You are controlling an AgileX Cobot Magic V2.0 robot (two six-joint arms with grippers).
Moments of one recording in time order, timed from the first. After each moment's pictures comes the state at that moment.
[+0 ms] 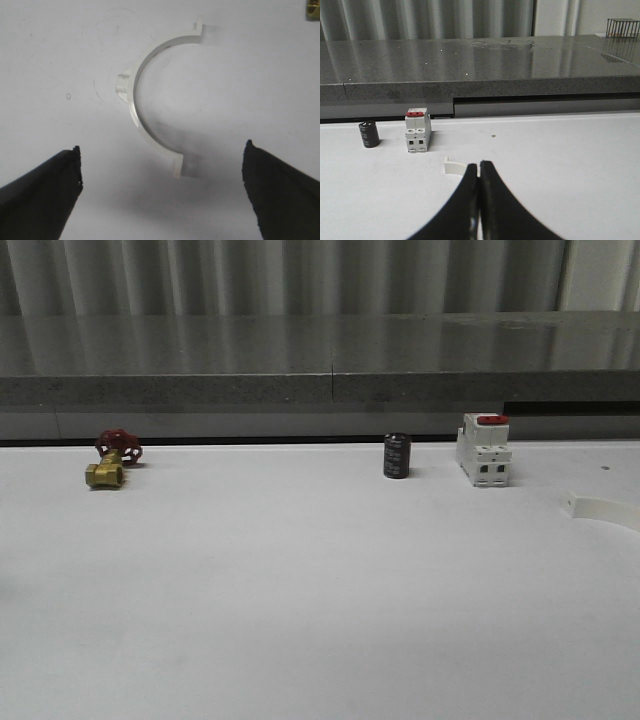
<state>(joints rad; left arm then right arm) 0.21 1.55 -1.07 -0.10 0.69 0.15 -0.07 -0.01 0.03 -0.04 0.08 0.10</state>
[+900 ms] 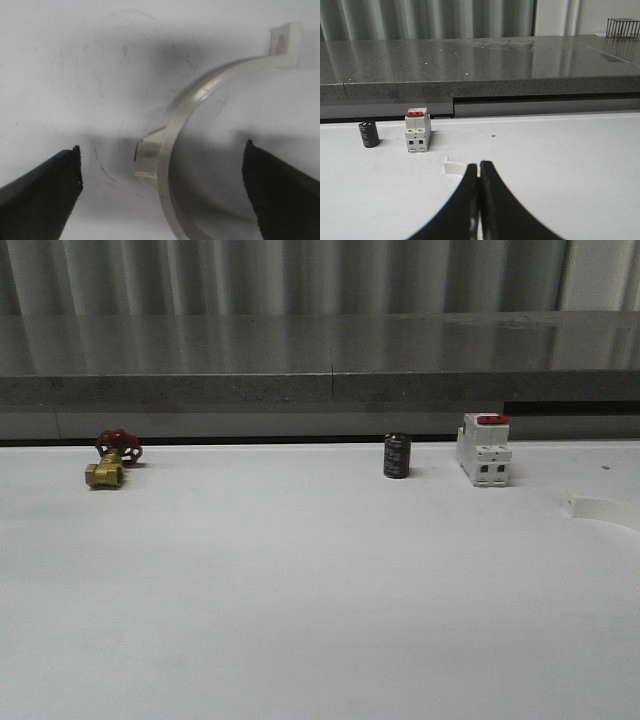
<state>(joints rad) 0.24 2.00 -1.35 -0.06 0.73 0.22 -0.07 -0.01 0.03 -0.04 0.08 0.10</state>
